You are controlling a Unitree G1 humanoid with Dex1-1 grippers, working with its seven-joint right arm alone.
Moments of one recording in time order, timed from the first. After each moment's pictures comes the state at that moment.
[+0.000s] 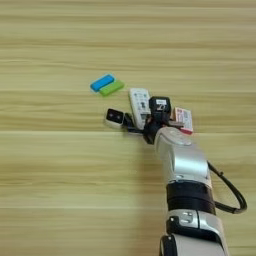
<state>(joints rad) -0.33 -0.35 -0.25 0.32 0.14 0.58 0.18</state>
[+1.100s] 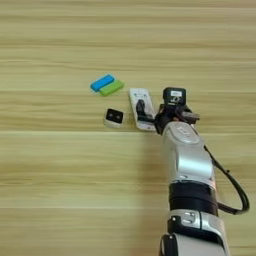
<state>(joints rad) -0.33 -0.35 -0.31 0.30 0.13 0.42 0.06</state>
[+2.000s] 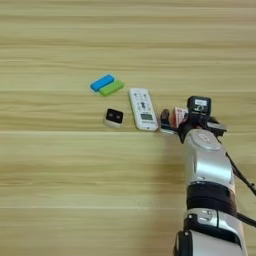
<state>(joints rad) -0.34 -0.43 -0.36 0.46 0.10 0.39 0.03</state>
